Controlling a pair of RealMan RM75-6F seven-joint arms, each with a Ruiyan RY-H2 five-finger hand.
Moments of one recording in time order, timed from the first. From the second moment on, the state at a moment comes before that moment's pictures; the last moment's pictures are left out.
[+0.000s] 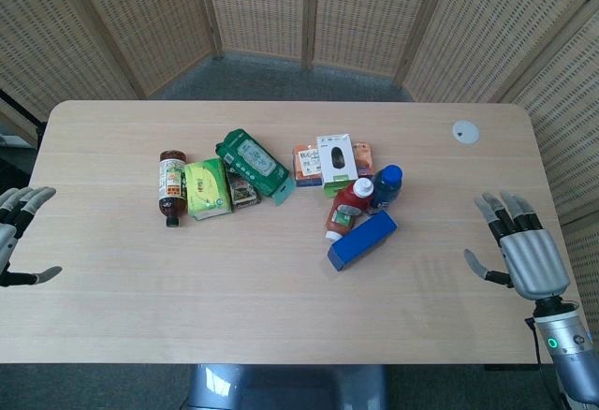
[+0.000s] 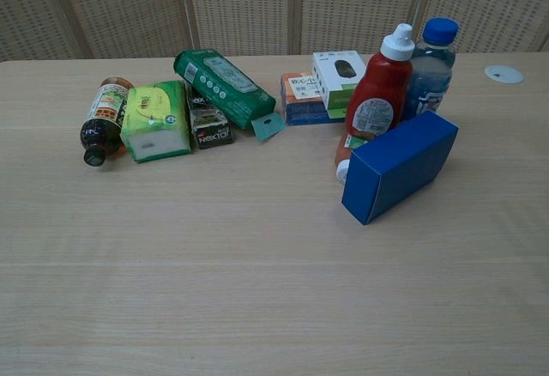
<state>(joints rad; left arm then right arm) -0.25 -0.72 -0.04 -1.82 1.50 1.25 -0.26 0.26 -1.09 0.09 -1.58 -1.56 1.40 -0.11</state>
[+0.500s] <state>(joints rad) -0.29 -0.71 -0.03 -1.82 1.49 1.15 -0.24 0.25 -1.09 0.09 -1.58 -1.57 1.42 -0.09</state>
